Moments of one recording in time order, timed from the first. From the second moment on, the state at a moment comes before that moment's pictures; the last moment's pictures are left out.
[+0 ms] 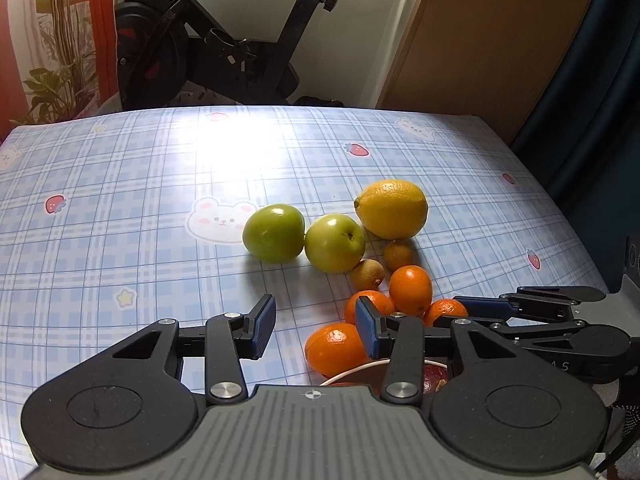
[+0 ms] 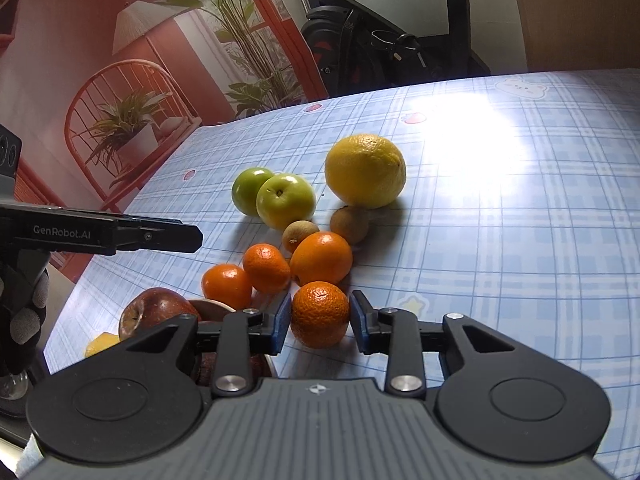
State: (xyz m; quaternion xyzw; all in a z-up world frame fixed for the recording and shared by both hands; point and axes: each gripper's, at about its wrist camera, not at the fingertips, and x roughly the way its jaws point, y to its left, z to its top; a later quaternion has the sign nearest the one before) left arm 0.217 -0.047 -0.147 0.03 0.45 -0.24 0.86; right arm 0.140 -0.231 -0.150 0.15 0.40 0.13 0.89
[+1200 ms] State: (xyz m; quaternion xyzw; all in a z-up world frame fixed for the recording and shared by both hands) left arm 0.204 -0.097 -0.152 0.10 0.43 -0.29 0.85; right arm 0.087 -0.256 -0.146 0.18 0.37 0.09 0.91
